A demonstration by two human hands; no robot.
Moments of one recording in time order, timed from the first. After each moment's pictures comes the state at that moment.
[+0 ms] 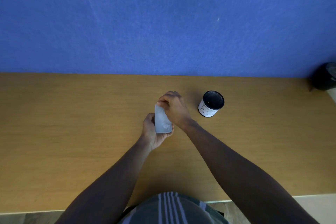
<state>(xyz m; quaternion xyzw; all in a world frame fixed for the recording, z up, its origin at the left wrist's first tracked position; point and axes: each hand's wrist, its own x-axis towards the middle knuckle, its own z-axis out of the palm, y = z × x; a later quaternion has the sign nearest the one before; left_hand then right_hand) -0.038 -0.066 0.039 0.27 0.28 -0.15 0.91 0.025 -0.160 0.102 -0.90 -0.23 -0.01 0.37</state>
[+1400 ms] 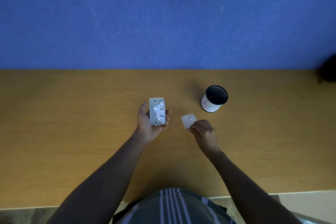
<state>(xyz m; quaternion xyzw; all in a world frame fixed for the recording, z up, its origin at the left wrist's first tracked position) -0.028 -0.044 0.040 0.29 0.28 -0.16 0.90 -0.036 -0.271 0.013 -0.93 -0.21 -0.10 0.29</state>
